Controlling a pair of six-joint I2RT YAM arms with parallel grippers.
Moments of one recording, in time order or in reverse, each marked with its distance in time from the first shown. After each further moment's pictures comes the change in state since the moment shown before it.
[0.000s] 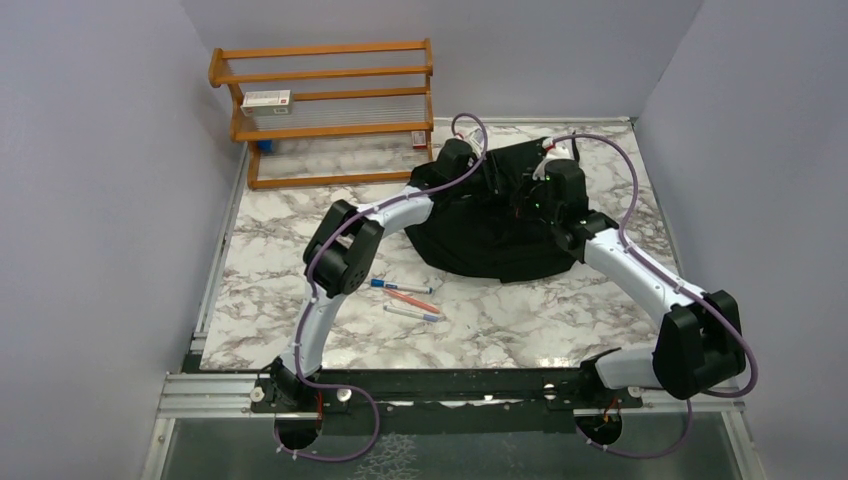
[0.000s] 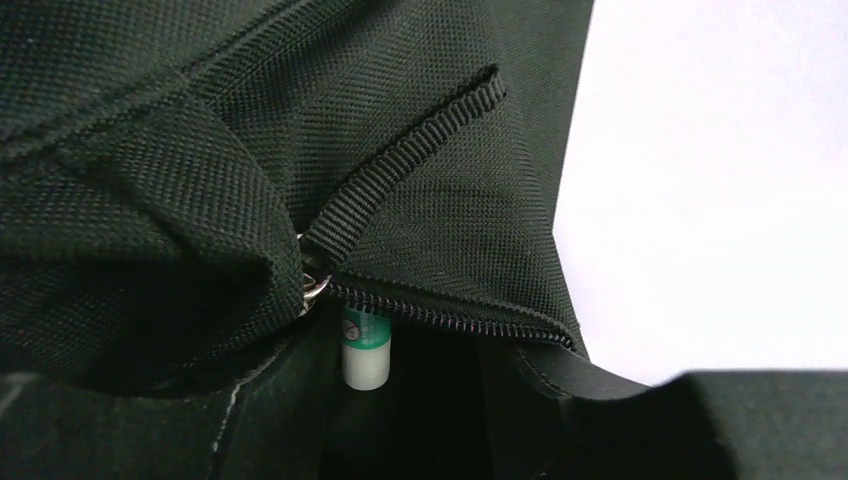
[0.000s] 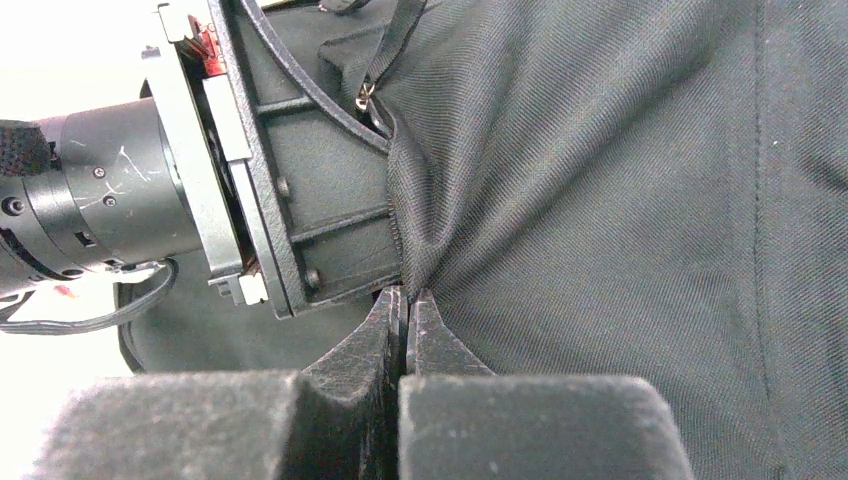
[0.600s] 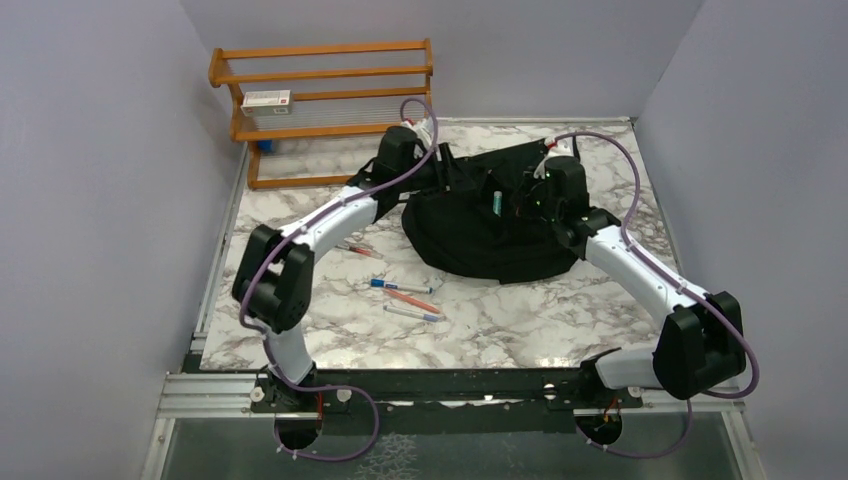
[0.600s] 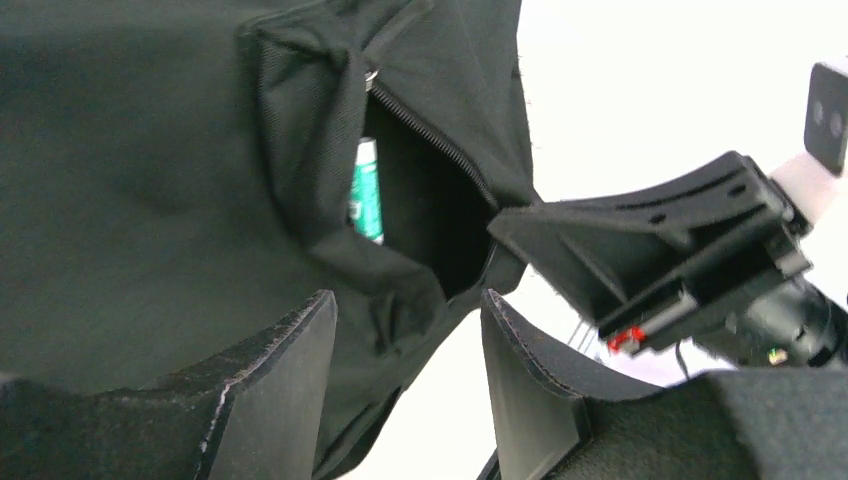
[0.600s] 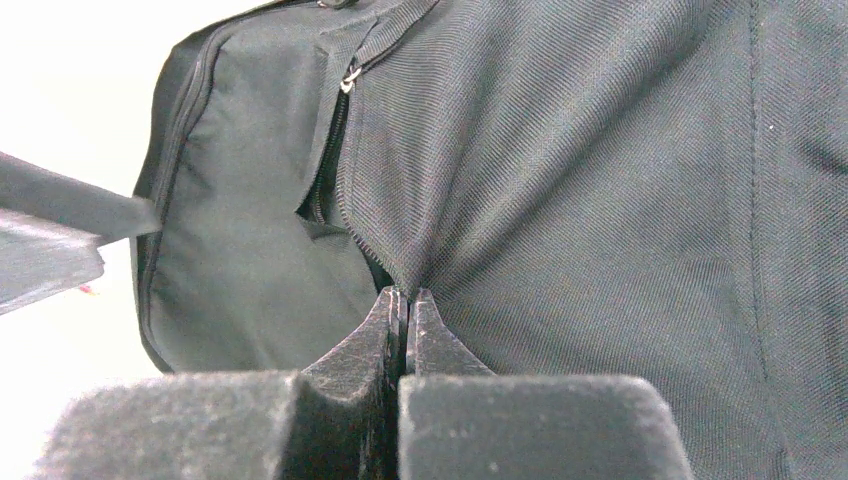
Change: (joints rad) left arm 0.117 -0.420 -0.308 -0.187 0.023 0.203; right arm 0.000 -0.016 0.008 -0.045 0.001 0.048
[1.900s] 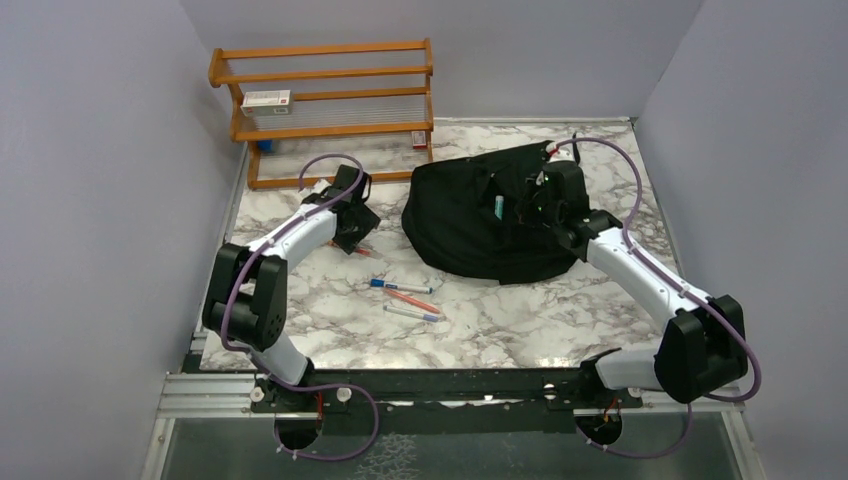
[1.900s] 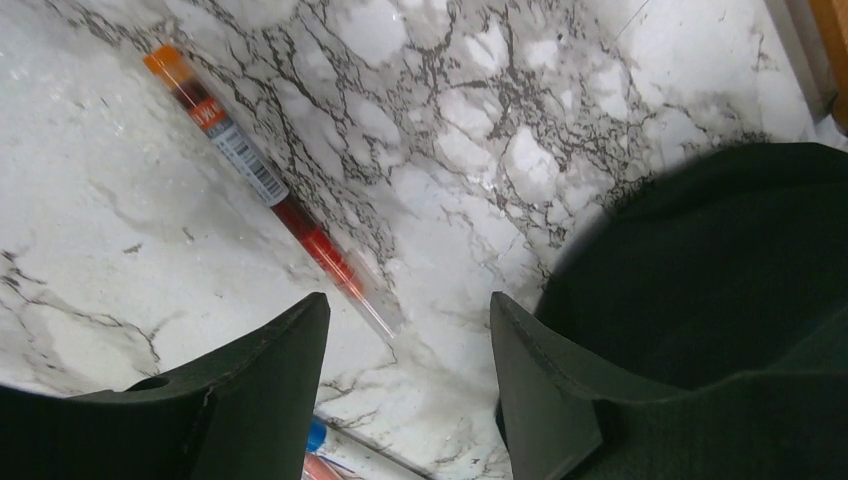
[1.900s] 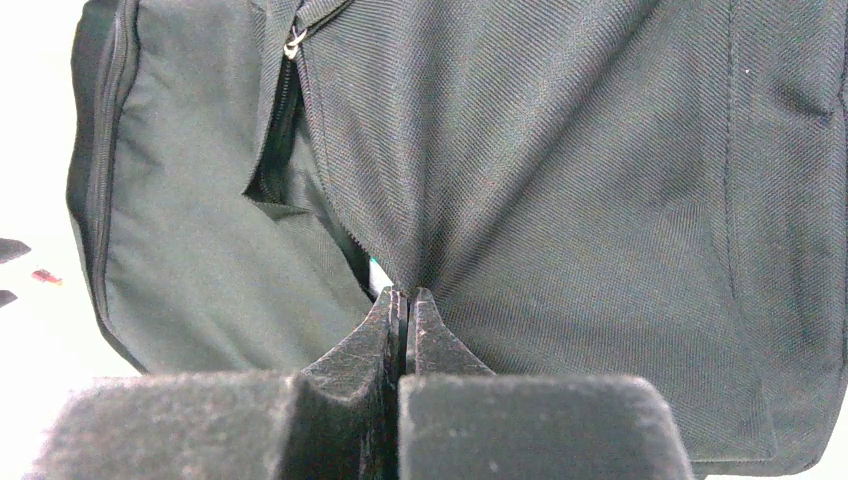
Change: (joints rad) left arm 0.255 -0.203 -0.313 -0.567 -0.628 -0.340; right arm 0.002 -0.006 0.016 -0.122 0.042 0.022
